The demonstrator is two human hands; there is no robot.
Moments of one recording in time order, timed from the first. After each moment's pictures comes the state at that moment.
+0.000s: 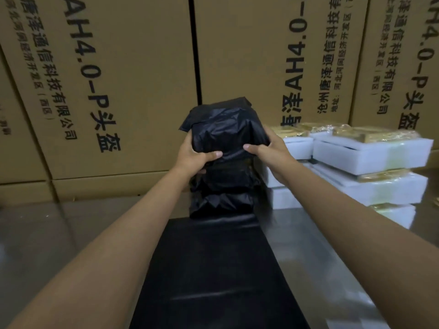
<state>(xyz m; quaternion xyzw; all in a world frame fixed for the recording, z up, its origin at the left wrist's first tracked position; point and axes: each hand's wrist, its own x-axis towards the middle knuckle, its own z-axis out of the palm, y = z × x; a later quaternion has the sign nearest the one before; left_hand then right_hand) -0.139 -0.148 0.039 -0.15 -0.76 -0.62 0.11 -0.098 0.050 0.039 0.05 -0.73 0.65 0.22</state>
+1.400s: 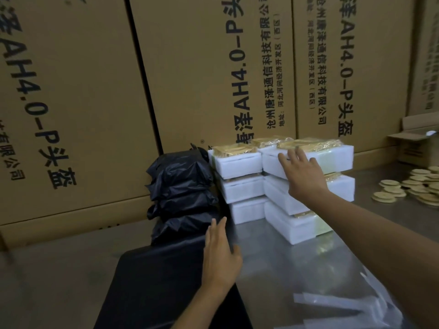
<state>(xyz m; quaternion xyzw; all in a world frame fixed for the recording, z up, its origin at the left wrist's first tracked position) -0.025 -0.016 -0.108 -0.20 -0.89 -0.40 0.08 -0.023 0.225 0.012 -0.15 -0.94 -0.17 0.27</state>
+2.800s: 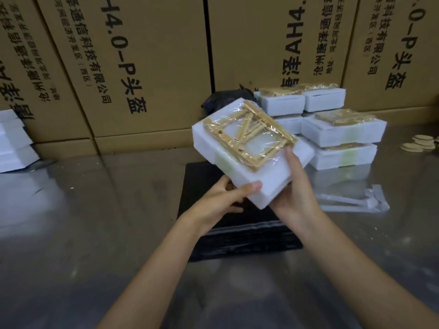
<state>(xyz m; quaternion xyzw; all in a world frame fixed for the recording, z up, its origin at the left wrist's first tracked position) 0.156 -0.196 -0.059 -0.22 -0.69 -0.66 -0.18 0.193 -0.031 -0.056 0.04 -0.40 0.91 0.09</state>
